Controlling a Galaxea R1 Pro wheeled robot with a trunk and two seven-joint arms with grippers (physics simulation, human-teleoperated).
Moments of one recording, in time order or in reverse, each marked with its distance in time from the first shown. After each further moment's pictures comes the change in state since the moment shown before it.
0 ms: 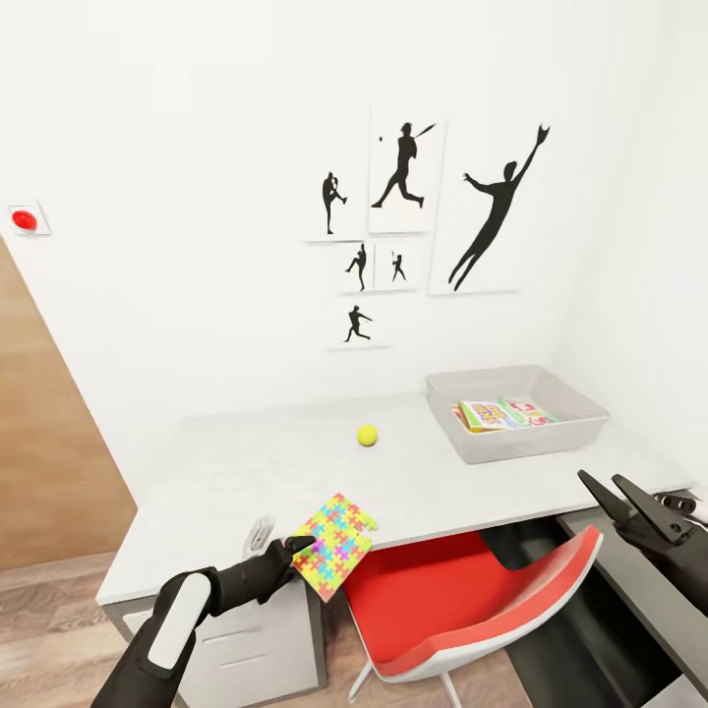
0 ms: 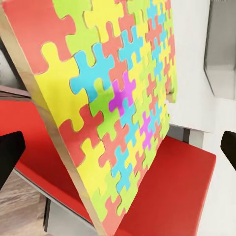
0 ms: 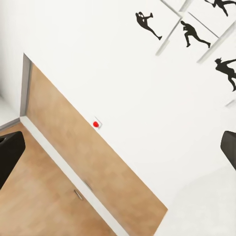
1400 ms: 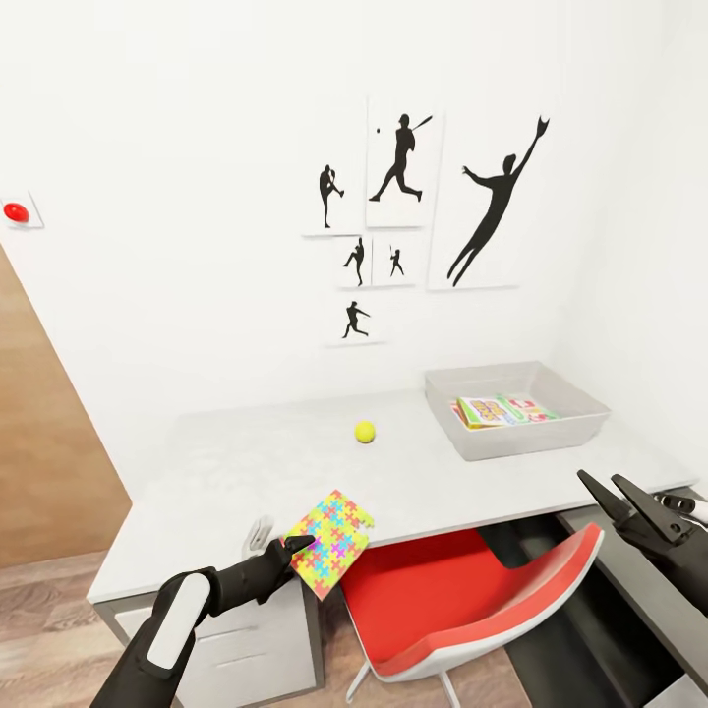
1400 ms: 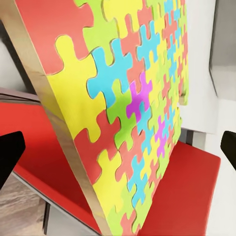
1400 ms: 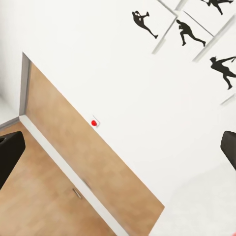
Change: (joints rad) left arm 0.000 0.000 0.005 0.000 0.002 0.002 -0.002; right arm 0.000 0.000 0.002 -0.002 0.000 -0.001 0.000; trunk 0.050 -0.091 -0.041
